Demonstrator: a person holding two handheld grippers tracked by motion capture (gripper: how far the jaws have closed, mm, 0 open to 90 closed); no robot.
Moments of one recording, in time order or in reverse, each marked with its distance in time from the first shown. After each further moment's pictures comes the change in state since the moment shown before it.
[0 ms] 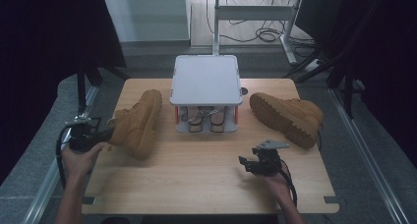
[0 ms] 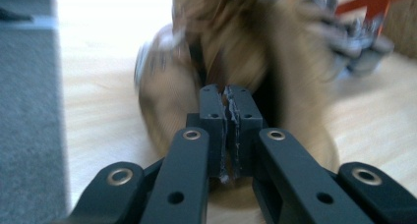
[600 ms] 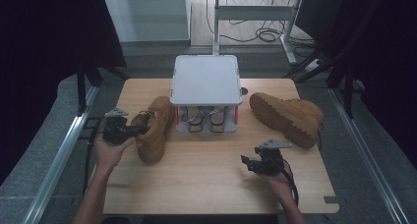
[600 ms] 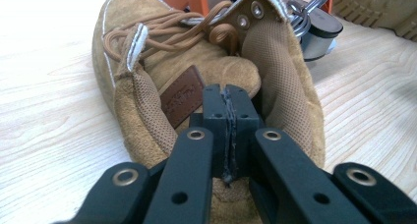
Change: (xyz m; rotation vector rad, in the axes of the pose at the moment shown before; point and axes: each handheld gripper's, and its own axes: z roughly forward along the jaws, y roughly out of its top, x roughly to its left) left arm -0.075 0.030 0.043 0.094 -0.020 0.152; right arm -0.005 0.000 -0.004 -0.009 -0.010 0.011
